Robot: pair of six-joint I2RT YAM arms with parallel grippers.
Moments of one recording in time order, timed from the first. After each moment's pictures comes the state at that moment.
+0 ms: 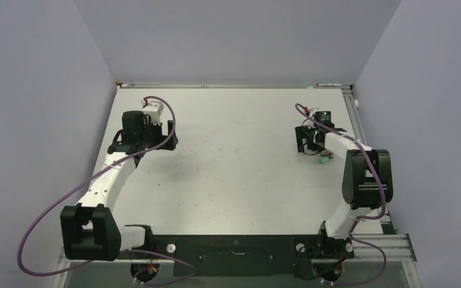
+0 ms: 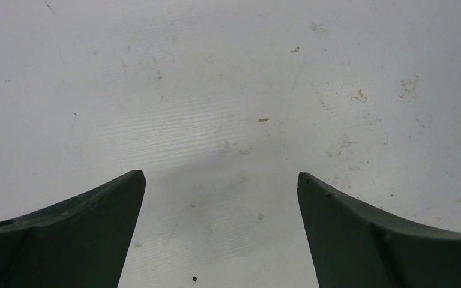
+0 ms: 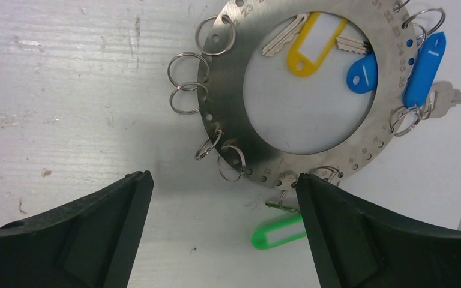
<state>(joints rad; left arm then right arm) -0.06 1.27 0.92 -0.32 0.21 -0.02 0.02 1.70 1.02 -0.29 0.07 -0.16</state>
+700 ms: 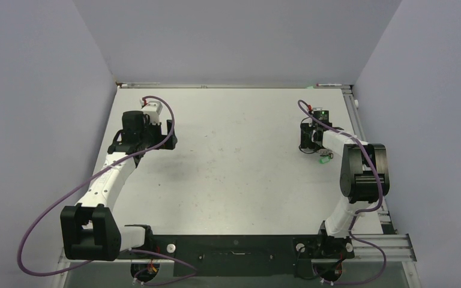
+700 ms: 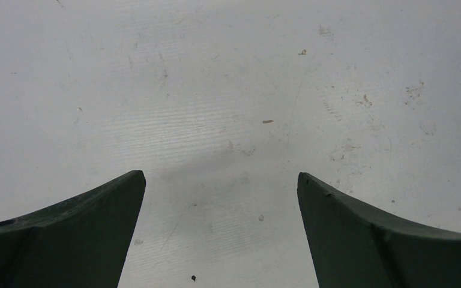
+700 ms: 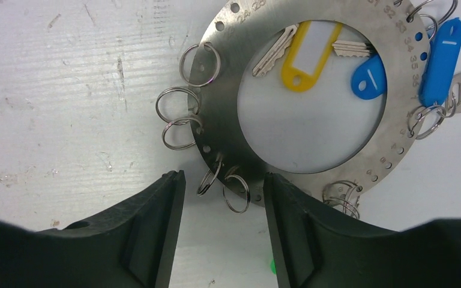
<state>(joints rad) -0.06 1.27 0.92 -0.32 0.18 -0.04 0.02 1.78 1.05 -0.24 0.11 0.00</state>
